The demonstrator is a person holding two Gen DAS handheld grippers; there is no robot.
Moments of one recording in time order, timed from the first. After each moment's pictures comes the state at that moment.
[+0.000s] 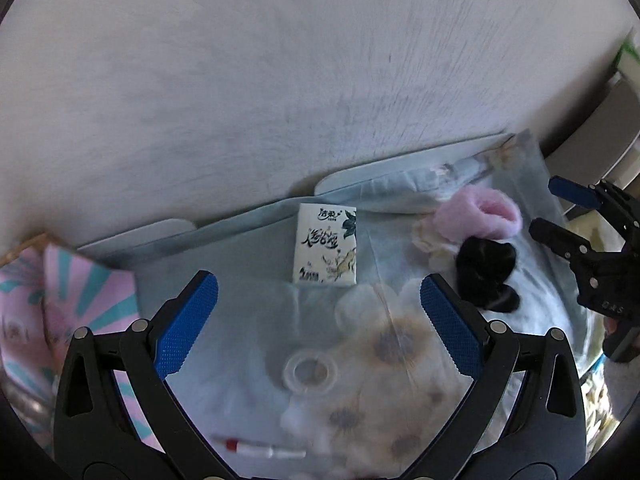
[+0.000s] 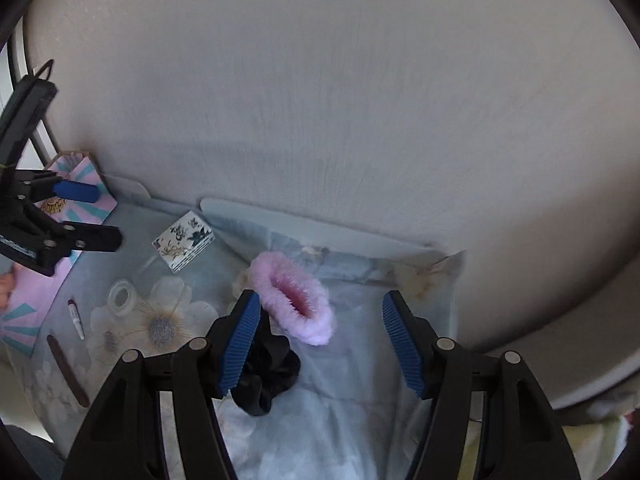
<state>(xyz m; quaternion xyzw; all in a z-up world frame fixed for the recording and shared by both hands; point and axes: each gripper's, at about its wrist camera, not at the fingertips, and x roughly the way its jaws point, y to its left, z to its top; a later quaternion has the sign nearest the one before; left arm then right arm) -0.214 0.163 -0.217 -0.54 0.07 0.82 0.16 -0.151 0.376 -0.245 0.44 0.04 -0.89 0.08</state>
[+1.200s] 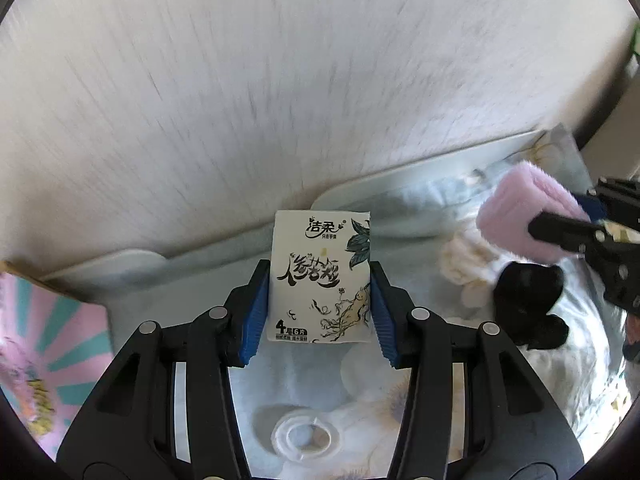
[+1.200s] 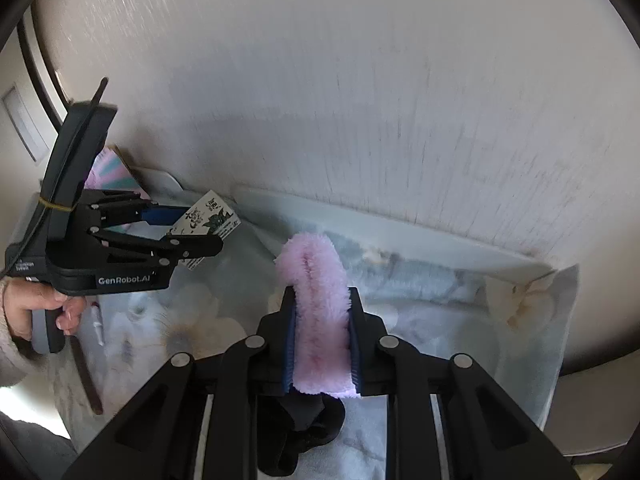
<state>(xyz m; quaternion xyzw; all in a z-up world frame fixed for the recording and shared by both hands) -0.201 0.173 -0.237 -0.49 0.09 0.85 0.14 -0.175 0.386 -0.262 0.44 0.00 -0.88 0.18</state>
